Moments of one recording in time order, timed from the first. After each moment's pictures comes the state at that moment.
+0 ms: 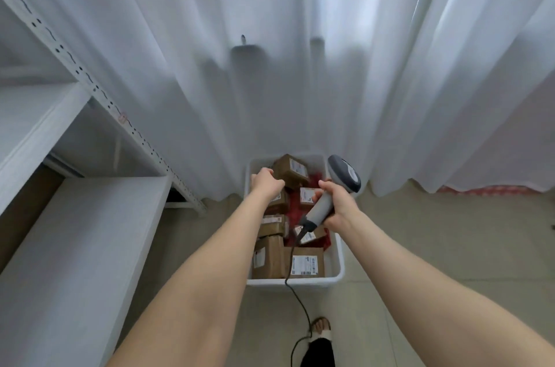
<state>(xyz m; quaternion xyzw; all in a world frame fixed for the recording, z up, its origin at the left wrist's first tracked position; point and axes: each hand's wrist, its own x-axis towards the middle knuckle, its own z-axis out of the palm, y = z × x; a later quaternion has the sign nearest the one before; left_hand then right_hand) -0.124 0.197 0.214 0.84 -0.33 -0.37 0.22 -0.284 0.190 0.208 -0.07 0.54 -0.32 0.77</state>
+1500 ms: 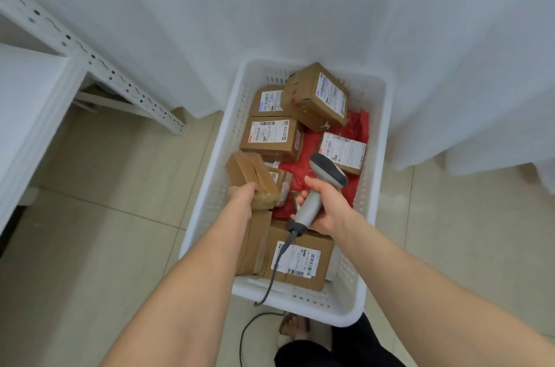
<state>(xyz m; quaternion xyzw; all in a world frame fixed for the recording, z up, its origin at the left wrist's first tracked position) -0.047 0.114 -0.252 0.81 0.19 -0.43 0.36 -0.202 0.034 -0.208 -0.05 0.59 -0.05 0.80</state>
